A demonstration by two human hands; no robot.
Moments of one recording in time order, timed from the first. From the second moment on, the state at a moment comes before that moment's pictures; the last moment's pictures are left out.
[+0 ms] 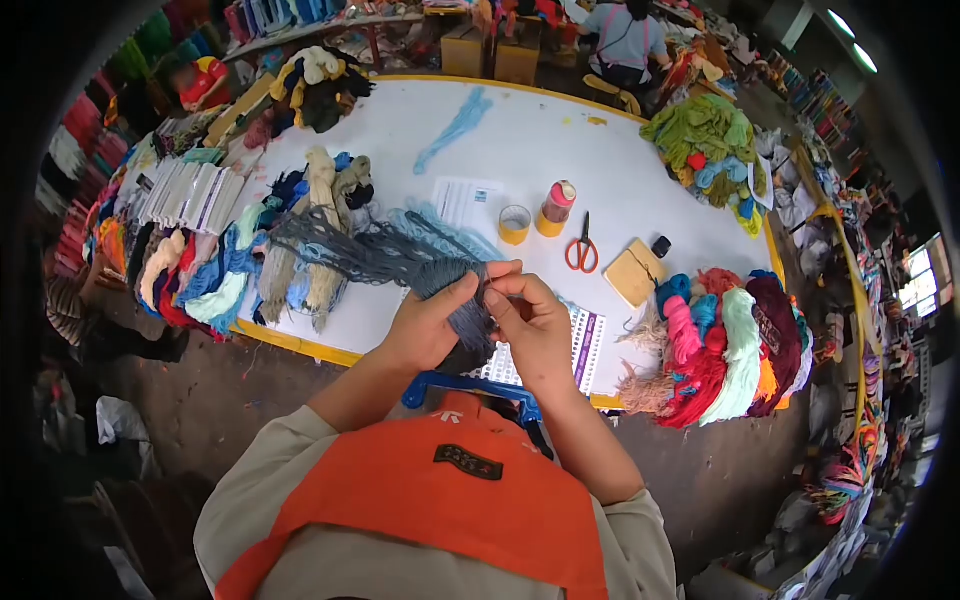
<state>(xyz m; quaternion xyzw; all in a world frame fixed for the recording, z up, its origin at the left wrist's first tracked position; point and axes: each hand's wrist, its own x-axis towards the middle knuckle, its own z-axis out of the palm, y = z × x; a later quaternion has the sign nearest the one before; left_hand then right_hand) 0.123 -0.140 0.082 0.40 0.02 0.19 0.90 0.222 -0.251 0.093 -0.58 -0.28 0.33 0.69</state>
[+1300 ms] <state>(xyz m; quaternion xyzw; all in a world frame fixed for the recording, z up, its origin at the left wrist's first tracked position) 0.125 -0.139 0.076 0.37 0.06 0.20 0.91 0.226 -0.256 0.083 -0.62 -0.29 0.35 0.64</state>
